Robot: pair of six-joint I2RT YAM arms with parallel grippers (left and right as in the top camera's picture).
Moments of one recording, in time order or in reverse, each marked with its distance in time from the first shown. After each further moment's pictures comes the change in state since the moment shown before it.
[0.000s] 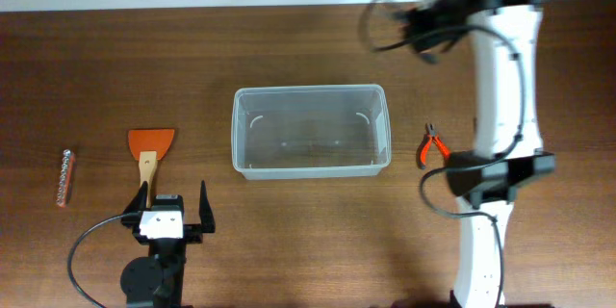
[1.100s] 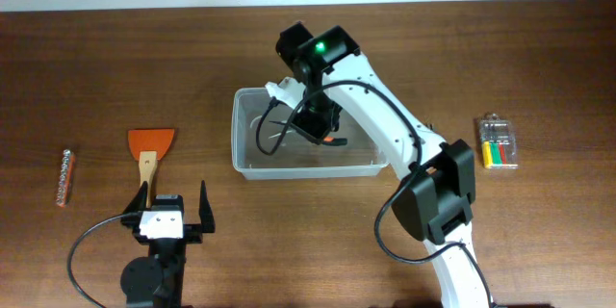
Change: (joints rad) left arm 0.000 0.000 0.000 0.000 0.000 0.000; right arm 0.406 -0.090 -0.689 0.206 0.087 -0.040
